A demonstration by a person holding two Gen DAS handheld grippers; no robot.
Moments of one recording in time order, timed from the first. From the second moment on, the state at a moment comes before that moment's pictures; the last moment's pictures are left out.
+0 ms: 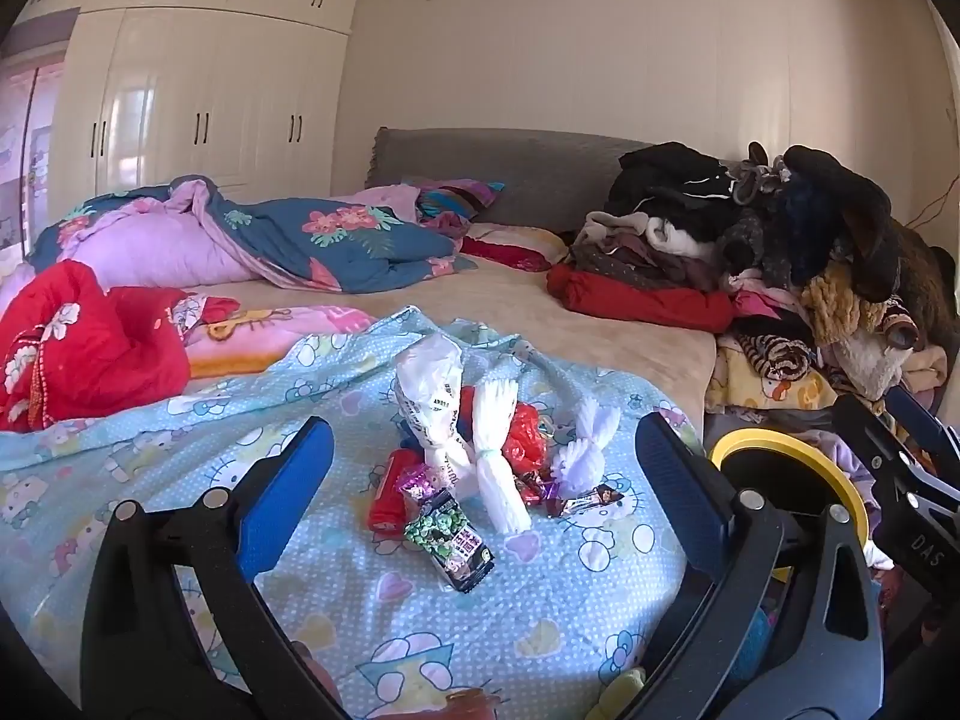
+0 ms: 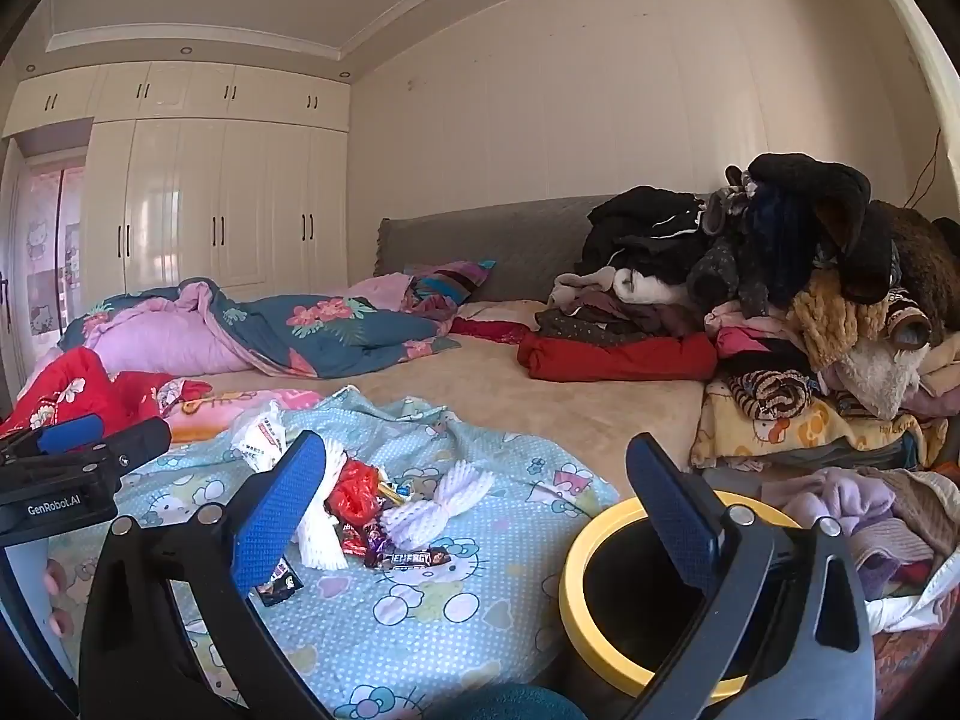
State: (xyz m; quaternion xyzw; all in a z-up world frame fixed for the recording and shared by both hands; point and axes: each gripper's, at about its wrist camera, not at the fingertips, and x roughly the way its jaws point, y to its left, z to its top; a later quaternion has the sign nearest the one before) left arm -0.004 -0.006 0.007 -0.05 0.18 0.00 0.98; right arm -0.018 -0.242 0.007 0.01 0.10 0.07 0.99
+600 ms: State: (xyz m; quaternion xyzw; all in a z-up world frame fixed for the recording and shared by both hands) left arm -0.005 -0.007 0.006 -0.05 0.18 0.00 0.98; right arm -0.021 -0.243 0.008 0.02 0.10 0.08 0.99
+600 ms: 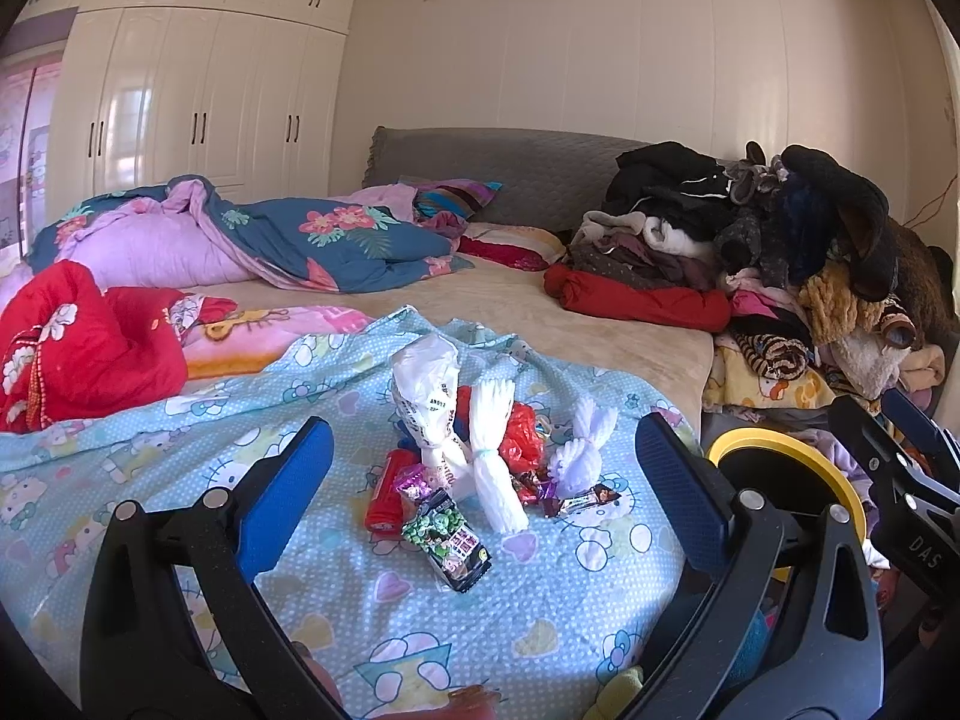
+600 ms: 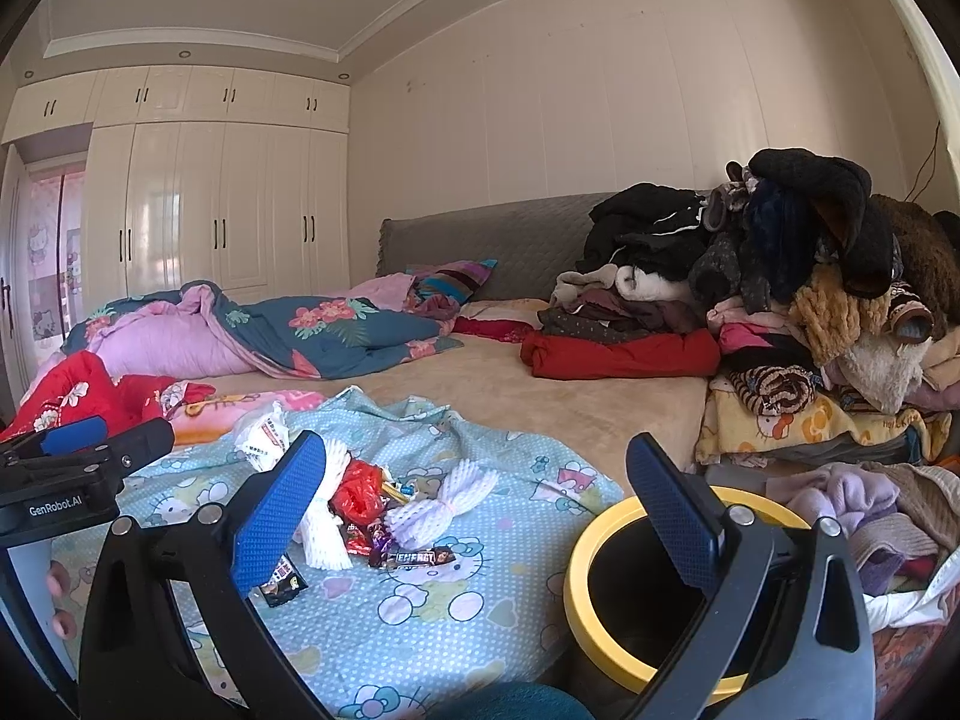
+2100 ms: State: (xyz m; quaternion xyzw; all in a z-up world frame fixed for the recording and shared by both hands) left arm 0.044 0.068 0.005 -0.11 0.20 0.06 0.97; right arm 0.040 -0.181 -0.005 0.01 0.17 0.19 0.97
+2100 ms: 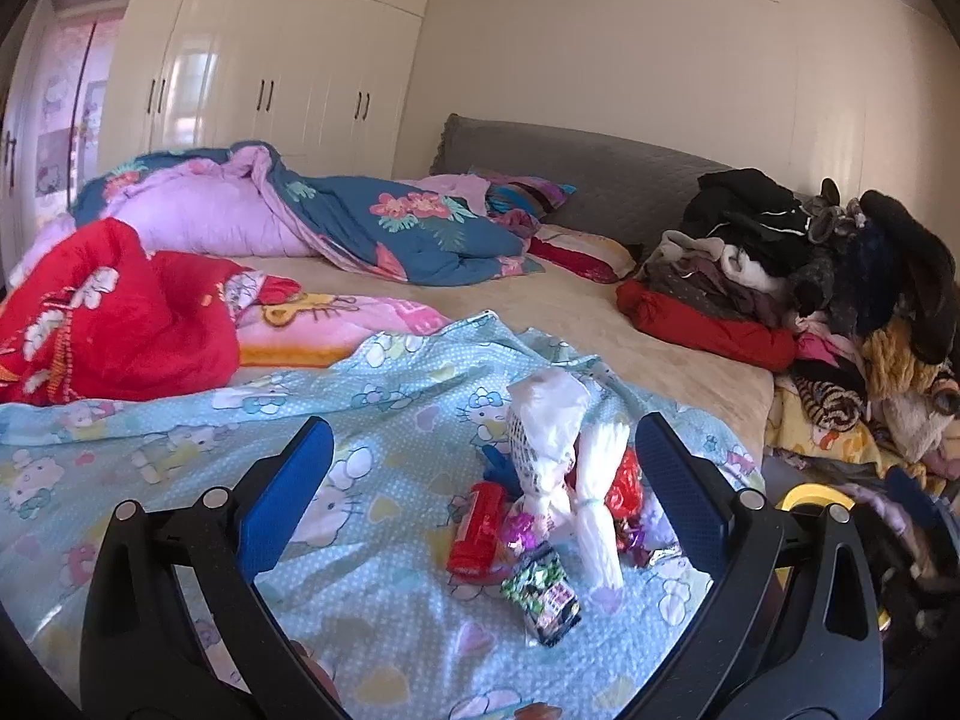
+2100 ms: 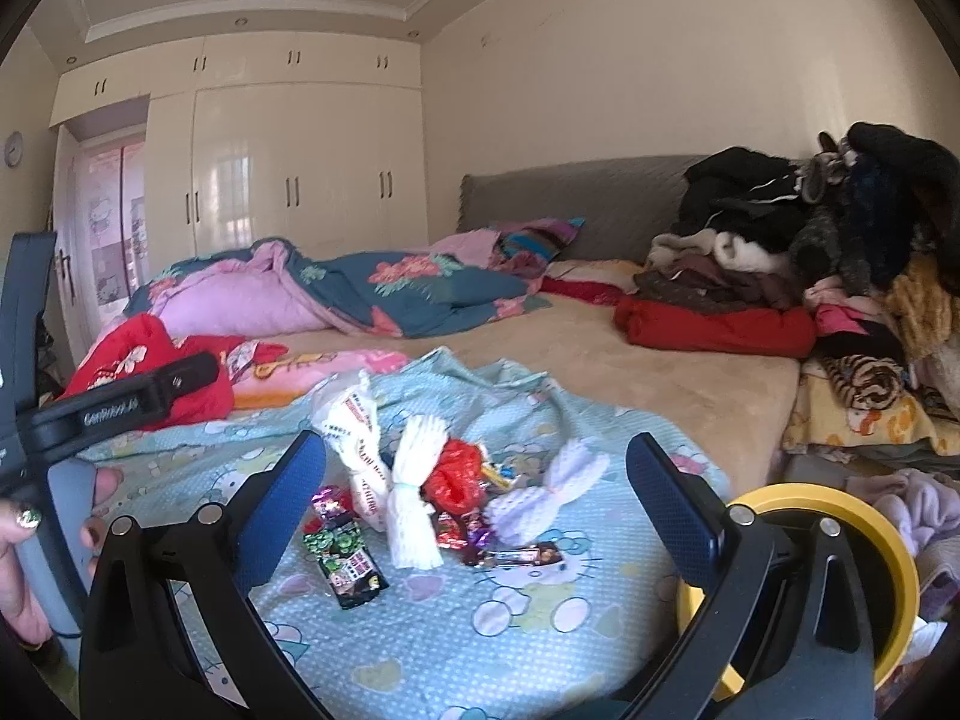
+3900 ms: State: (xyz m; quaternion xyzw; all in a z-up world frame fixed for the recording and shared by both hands) left arm 0.187 0.061 -0.052 -0.17 0.34 -0.08 0.92; right arm 0.135 -0.140 -0.109 0.08 0.40 0.30 0.86
